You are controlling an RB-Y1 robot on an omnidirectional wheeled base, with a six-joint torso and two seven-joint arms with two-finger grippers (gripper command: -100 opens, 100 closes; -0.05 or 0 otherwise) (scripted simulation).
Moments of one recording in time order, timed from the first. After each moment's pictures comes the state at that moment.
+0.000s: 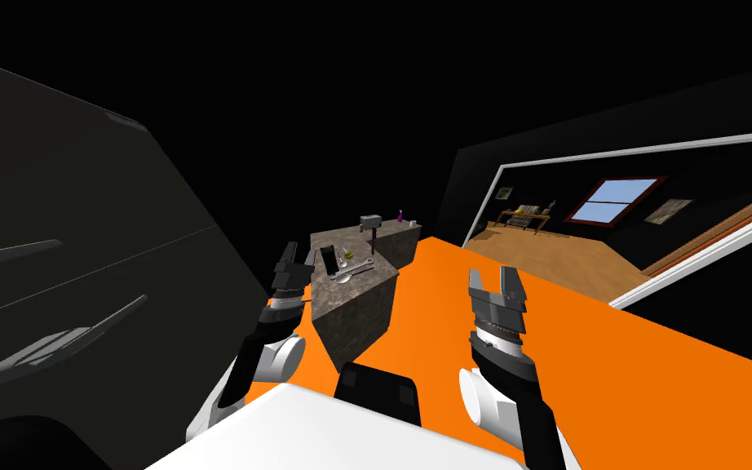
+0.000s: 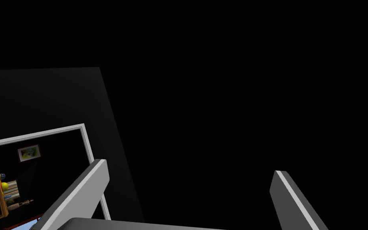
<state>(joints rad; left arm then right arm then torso) 0.54 0.04 0.01 -2.34 0.12 -0.47 -0.03 0.48 0.03 0.01 -2.23 0.01 -0.58 0.11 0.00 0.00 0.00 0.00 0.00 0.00</state>
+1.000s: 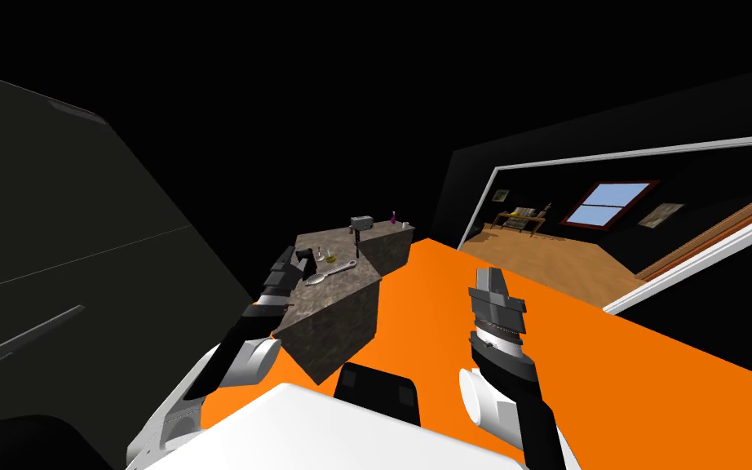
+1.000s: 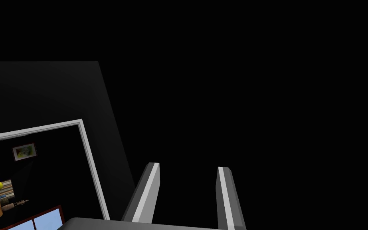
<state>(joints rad) 0.57 0.17 0.19 -2.33 0.13 -0.24 0.05 0.48 0.03 0.01 -2.23 0.01 -0.58 0.11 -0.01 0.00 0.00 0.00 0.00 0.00</state>
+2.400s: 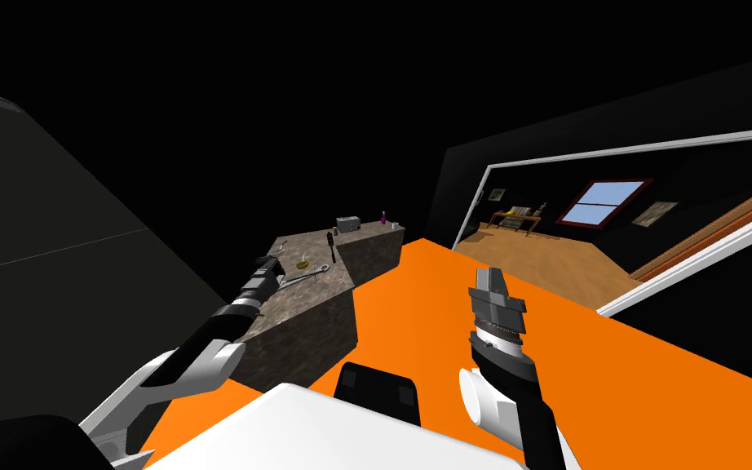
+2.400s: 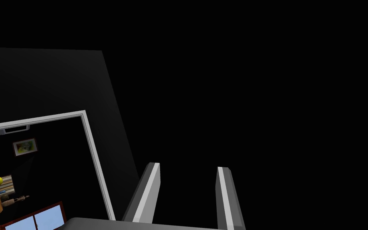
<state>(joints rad) 0.63 0.30 0.42 -2.26 0.19 0.12 0.16 0.48 0.03 0.01 -2.23 0.01 -0.58 0.11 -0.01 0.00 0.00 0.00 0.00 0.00</state>
